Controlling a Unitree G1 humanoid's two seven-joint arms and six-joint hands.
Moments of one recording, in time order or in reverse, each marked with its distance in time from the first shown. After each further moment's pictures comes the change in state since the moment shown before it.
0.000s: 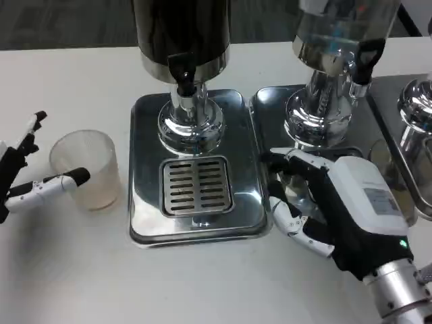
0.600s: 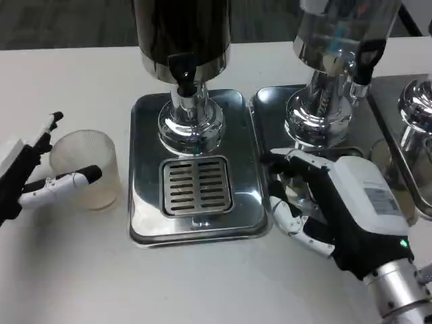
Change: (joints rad) left arm -0.053 -0.014 -0.058 0.039 0.024 0.001 -0.001; right arm 0.000 0.000 0.000 -0.002 0.000 0.005 0.001
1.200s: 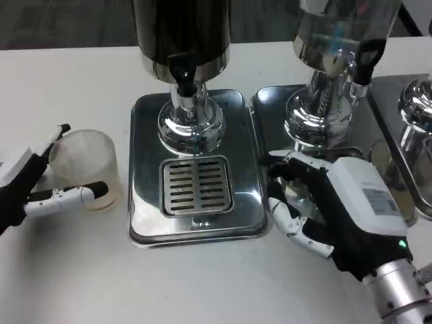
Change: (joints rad) left arm -0.007 0.003 -0.042 0.009 0.046 0.025 0.010; right arm 0.000 0.000 0.002 0.000 0.003 0.002 0.010
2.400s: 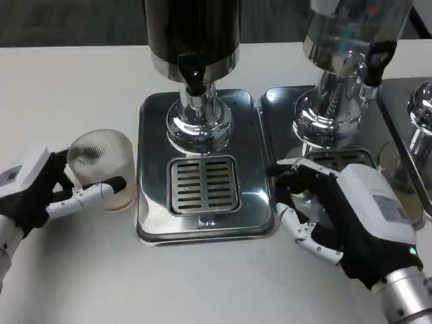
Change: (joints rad) left arm -0.003 -0.082 -0.032 0.034 -0.013 -0.032 0.109; right arm 0.057 0.000 -0.022 -0.074 0.035 0.043 0.059
